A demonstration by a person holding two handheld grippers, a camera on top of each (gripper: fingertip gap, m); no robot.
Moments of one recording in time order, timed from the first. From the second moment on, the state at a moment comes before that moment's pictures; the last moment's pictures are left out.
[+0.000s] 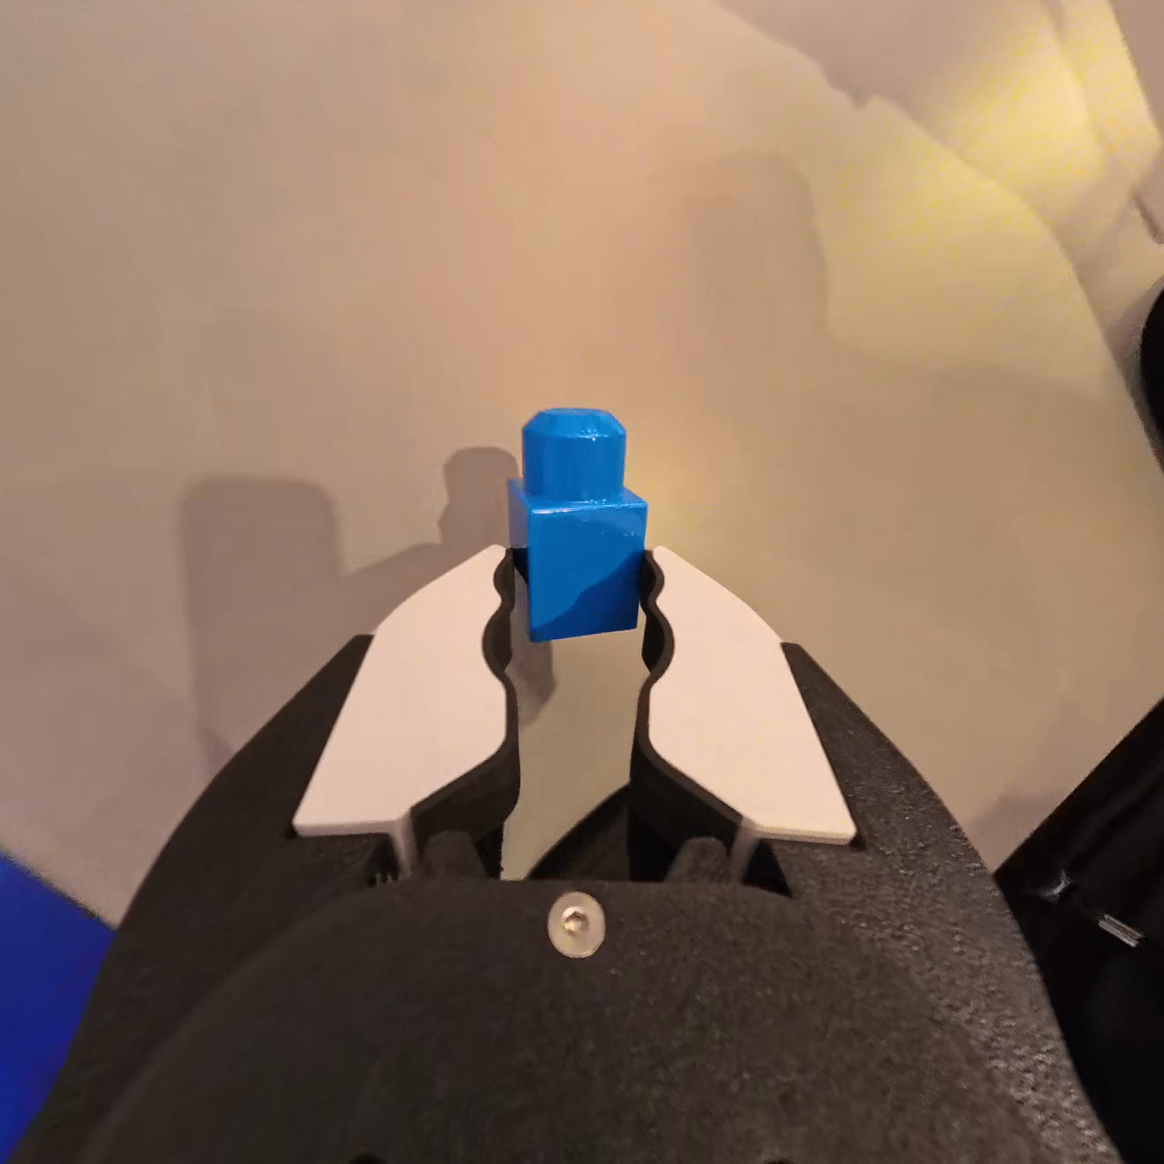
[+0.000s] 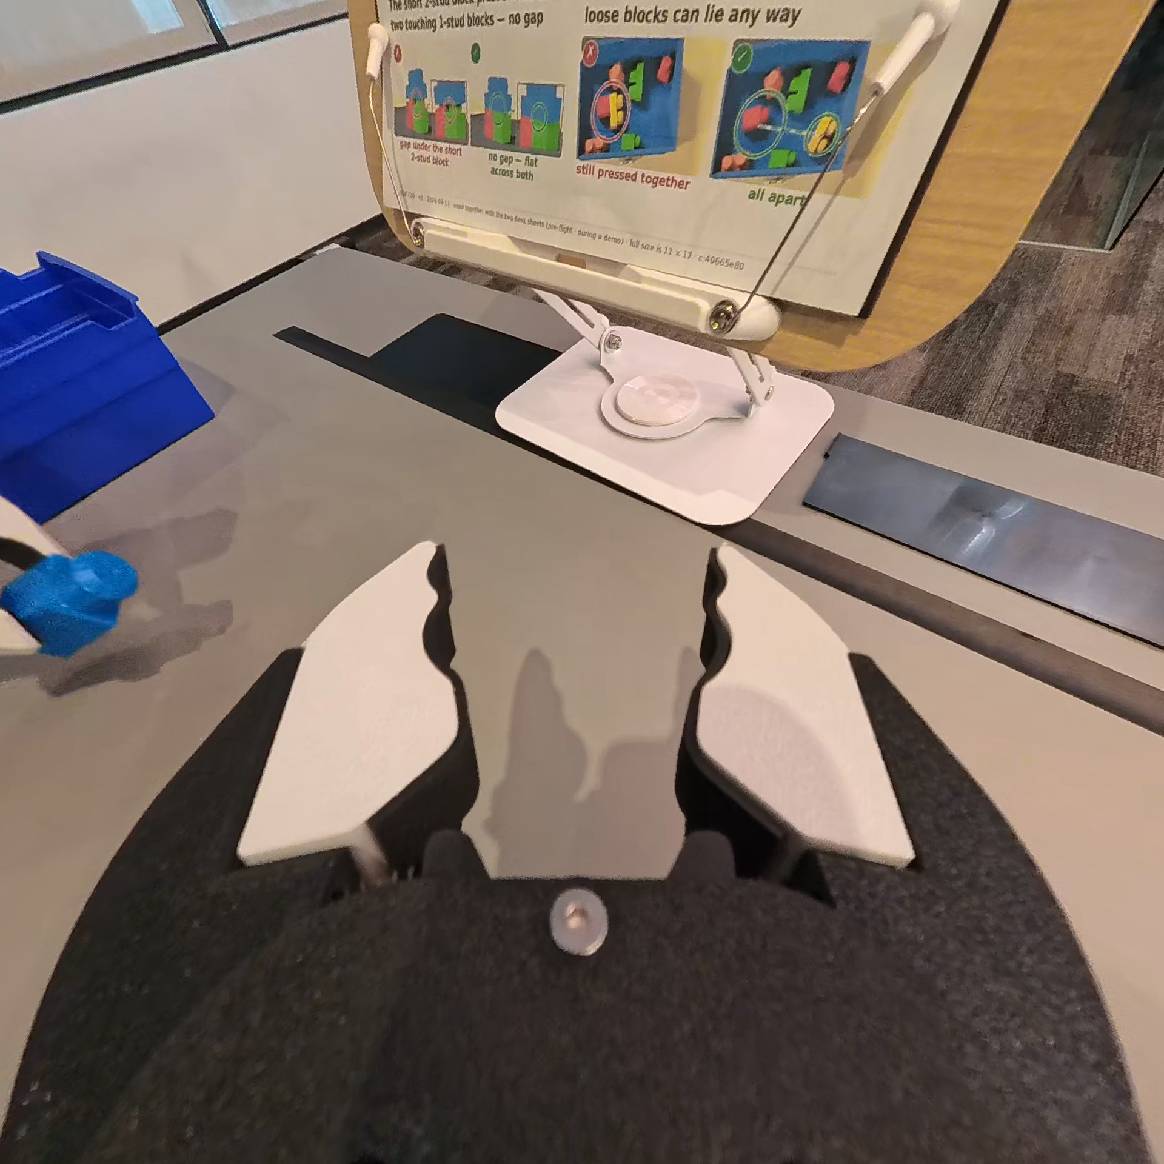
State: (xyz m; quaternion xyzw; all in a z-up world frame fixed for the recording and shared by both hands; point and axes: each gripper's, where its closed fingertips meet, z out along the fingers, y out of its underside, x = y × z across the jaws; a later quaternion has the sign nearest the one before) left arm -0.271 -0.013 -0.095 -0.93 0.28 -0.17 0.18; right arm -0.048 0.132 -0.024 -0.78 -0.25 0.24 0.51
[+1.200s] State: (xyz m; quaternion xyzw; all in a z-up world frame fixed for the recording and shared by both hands) left arm -0.635 0.051 -0.077 -0.96 0.10 0.16 0.20; right arm -0.037 0.139 -0.049 -0.80 -0.27 0.21 0.49
